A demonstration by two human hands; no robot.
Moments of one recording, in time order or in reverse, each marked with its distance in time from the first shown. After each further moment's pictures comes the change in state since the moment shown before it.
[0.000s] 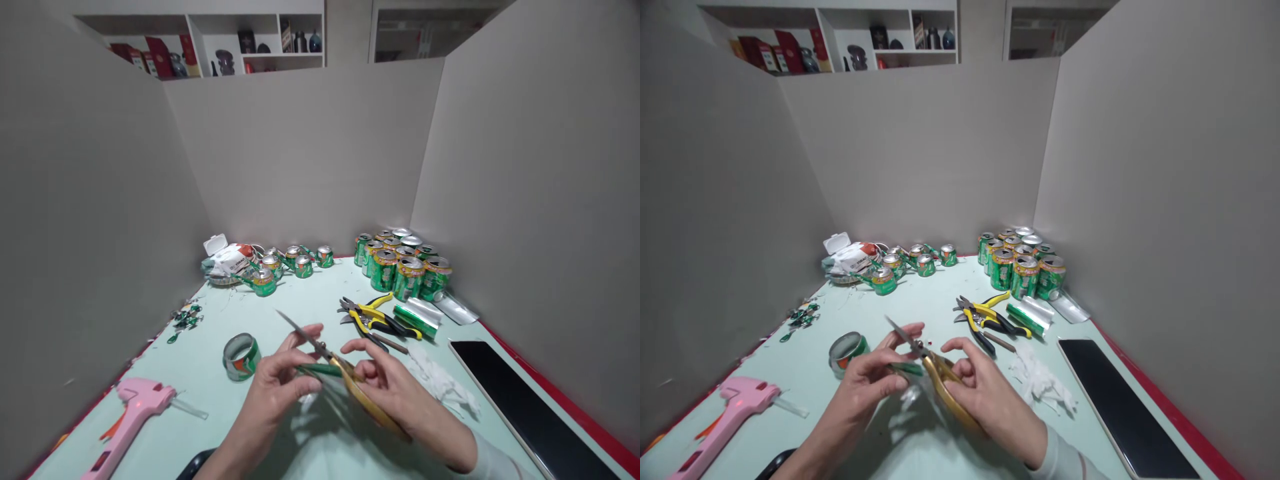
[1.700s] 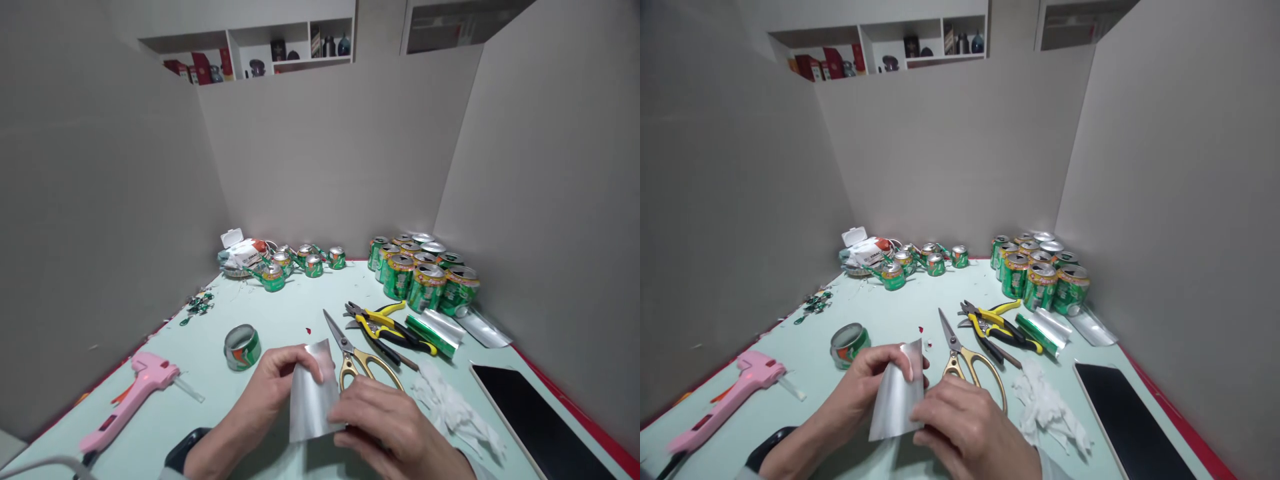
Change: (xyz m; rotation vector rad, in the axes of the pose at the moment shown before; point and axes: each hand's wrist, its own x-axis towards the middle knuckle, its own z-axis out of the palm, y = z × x) left_hand 0.000 -0.009 0.012 0.013 -0.008 -0.138; right_hand -0.009 0.014 -0.007 -0.672 -0.088 -0.911
